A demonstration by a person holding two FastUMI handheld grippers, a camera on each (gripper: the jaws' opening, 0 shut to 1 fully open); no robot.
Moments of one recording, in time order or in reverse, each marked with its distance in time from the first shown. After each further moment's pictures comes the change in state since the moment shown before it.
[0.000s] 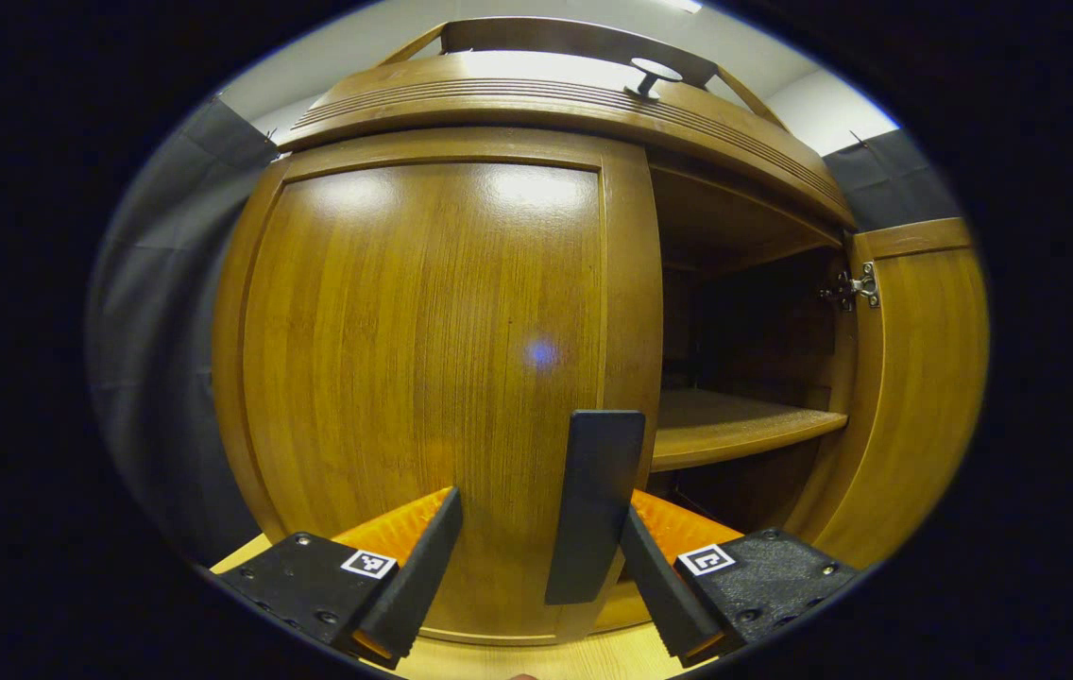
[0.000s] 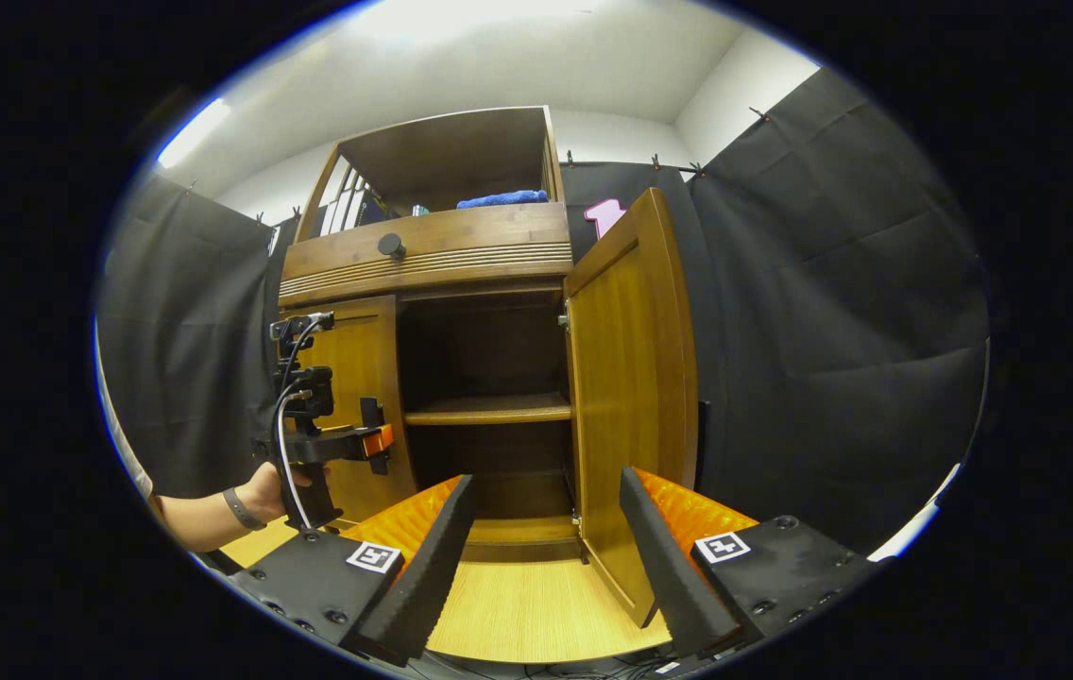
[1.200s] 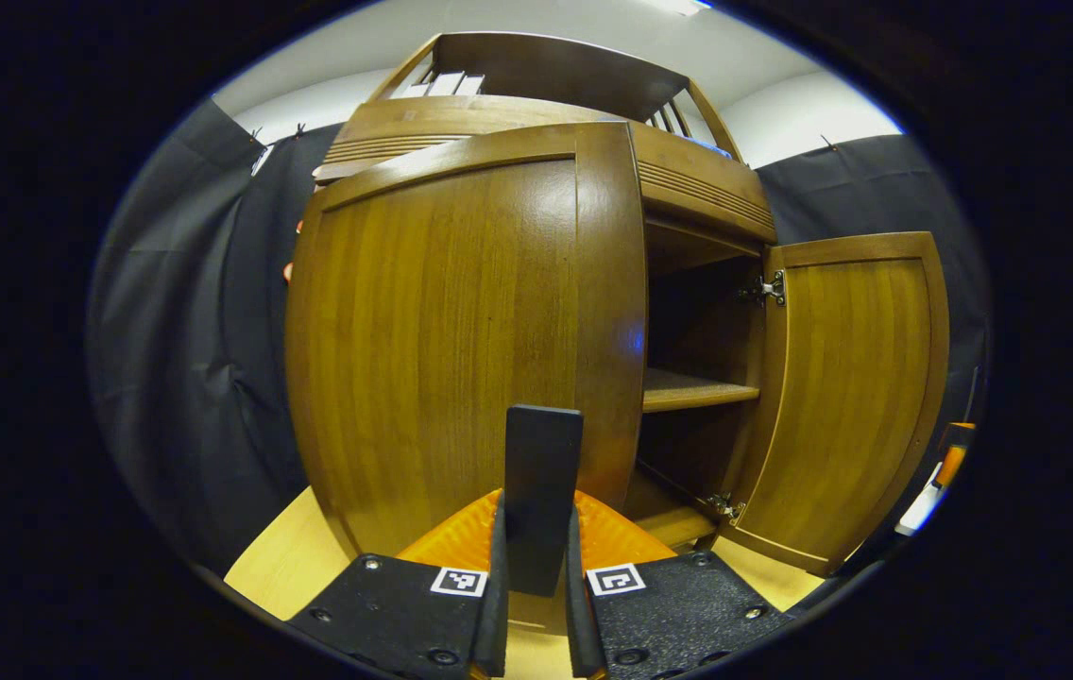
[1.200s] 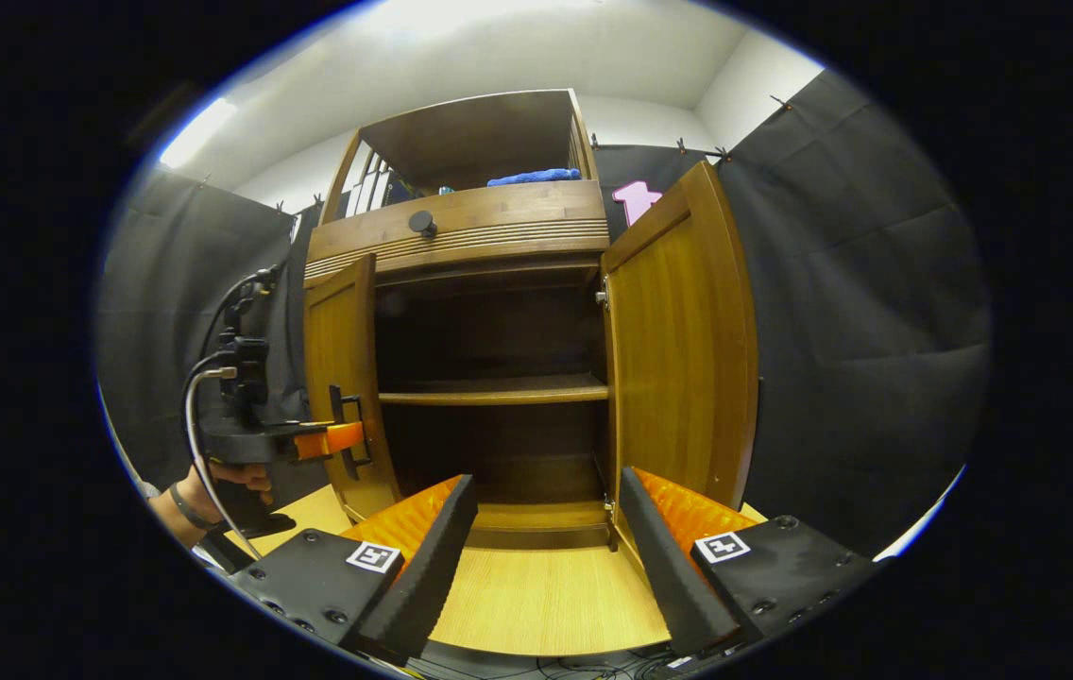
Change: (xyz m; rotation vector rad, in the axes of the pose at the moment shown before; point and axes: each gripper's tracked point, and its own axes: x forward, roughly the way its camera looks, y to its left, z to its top) left arm -0.130 0.014 0.005 0.022 0.056 -0.076; right arm 0.005 0.031 -0.022 -0.001 0.054 0.086
